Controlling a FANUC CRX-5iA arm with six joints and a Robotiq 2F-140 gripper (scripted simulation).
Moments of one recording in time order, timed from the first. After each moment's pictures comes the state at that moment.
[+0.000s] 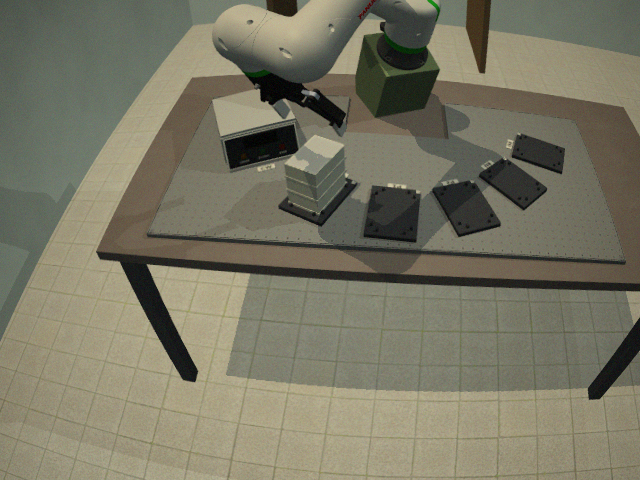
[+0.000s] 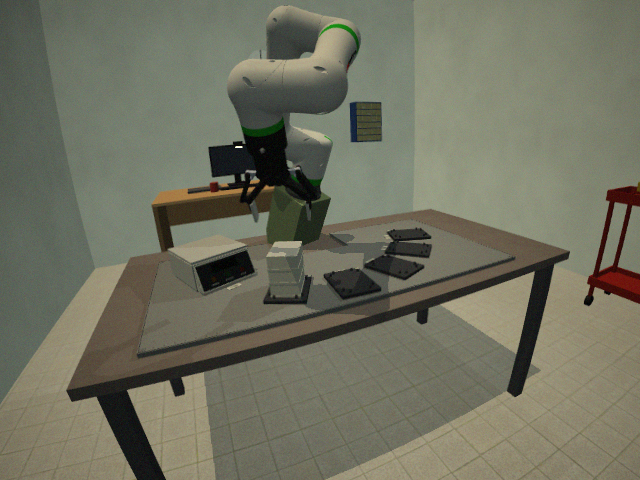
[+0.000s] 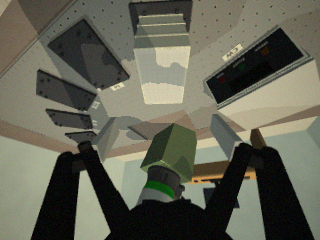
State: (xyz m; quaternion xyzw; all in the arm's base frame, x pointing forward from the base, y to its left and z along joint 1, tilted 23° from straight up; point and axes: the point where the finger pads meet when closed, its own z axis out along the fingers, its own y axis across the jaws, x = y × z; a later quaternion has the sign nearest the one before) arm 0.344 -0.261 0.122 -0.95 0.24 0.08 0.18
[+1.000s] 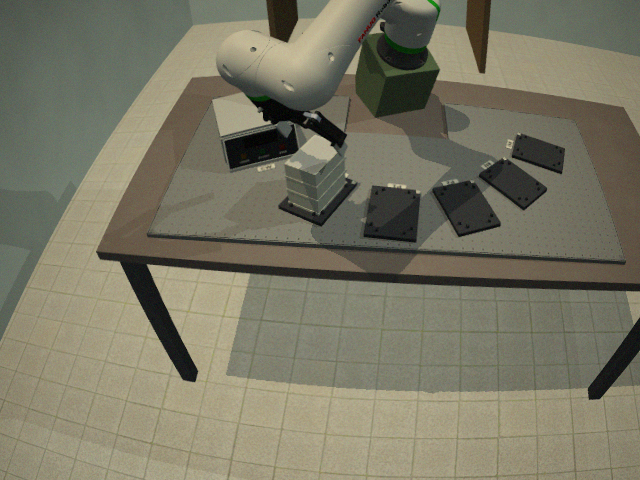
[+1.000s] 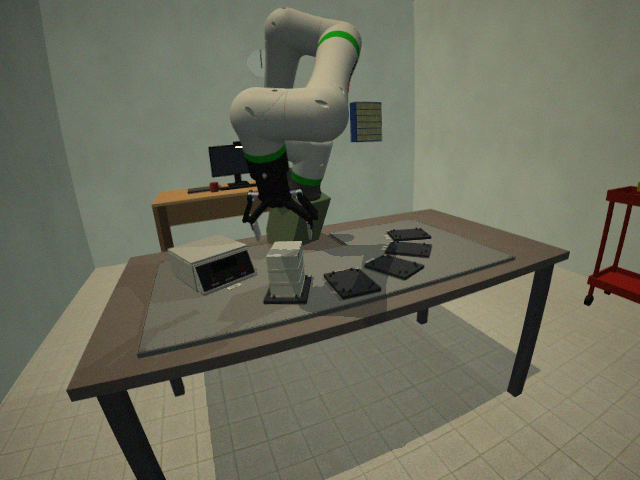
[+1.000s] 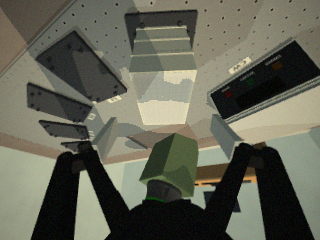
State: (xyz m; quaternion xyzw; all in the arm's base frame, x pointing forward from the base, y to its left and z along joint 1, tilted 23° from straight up) arm 0.365 -0.254 0.072 -0.95 0.24 0.08 0.18
